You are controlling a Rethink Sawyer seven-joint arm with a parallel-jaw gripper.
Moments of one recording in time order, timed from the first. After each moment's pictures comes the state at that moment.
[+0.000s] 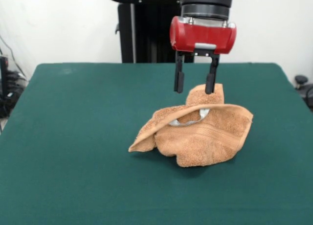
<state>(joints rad) -0.13 -0.76 0.00 1.75 -0.13 0.14 1.57</state>
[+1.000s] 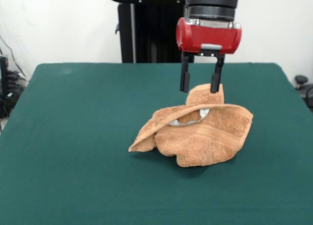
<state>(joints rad) -0.11 -0.76 0.00 1.75 -0.13 0.18 1.57</state>
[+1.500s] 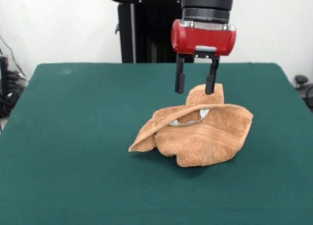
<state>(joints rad) -0.12 -0.75 0.00 1.75 -0.13 0.17 1.57</state>
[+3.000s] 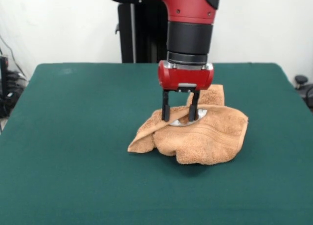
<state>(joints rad) -0.17 -0.58 0.00 1.75 -0.17 0.06 1.57</state>
